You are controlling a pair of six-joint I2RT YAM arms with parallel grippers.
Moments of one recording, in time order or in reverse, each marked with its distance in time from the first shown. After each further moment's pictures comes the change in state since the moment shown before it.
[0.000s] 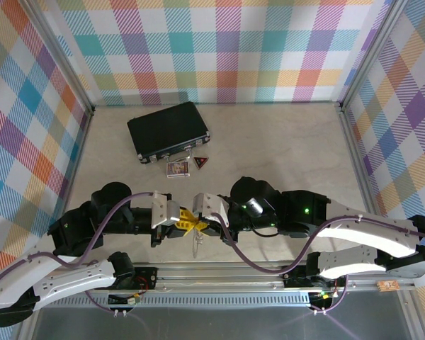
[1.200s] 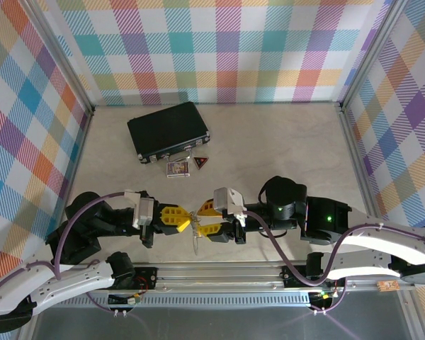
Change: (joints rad) left arm 0.000 -0.128 -0.138 0.443 0.097 -0.179; right arm 0.003 -0.169 -0.140 0.332 -0.082 0.039
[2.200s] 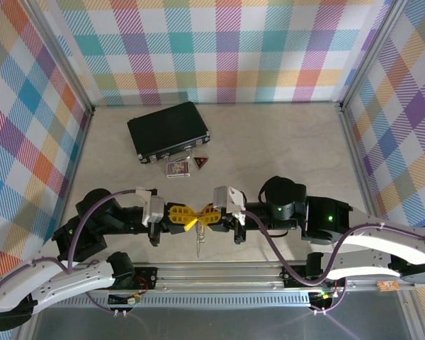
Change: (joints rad) left arm 0.000 0.052 0.008 -0.047 -0.013 0.012; right arm 0.003 0.007 0.026 -0.071 0.079 -0.034
